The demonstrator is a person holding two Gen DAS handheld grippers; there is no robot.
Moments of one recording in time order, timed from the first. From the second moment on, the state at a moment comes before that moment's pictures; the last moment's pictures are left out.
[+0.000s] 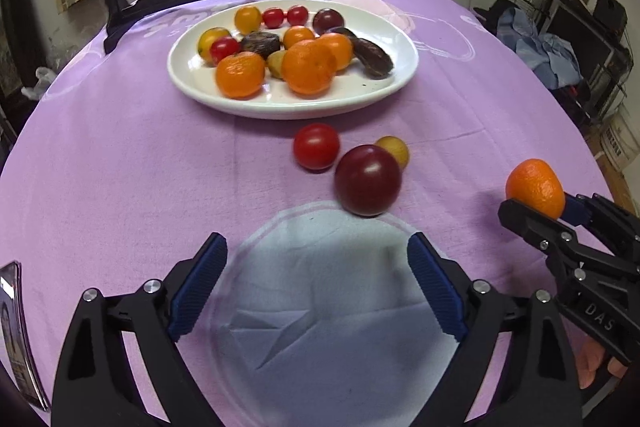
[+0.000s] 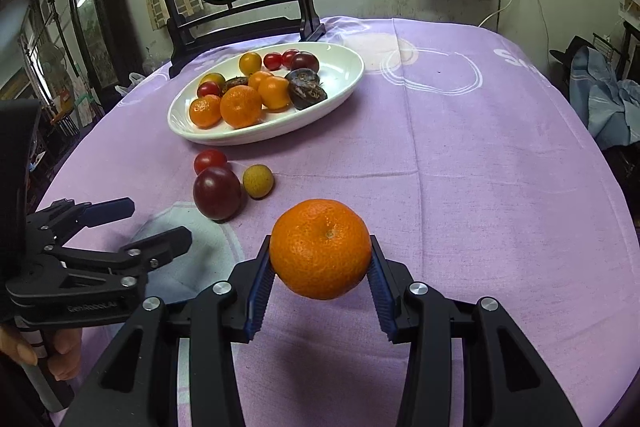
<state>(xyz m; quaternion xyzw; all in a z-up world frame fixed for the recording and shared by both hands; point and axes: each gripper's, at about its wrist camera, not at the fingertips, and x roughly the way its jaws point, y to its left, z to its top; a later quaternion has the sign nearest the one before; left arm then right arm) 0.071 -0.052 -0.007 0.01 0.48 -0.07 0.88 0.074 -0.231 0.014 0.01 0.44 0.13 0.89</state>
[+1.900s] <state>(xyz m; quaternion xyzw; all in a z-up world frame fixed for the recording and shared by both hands) 0.062 -0.011 0.057 0.03 0.42 -0.08 0.90 0.079 -0.221 0.056 0.04 0.39 0.16 0.91</state>
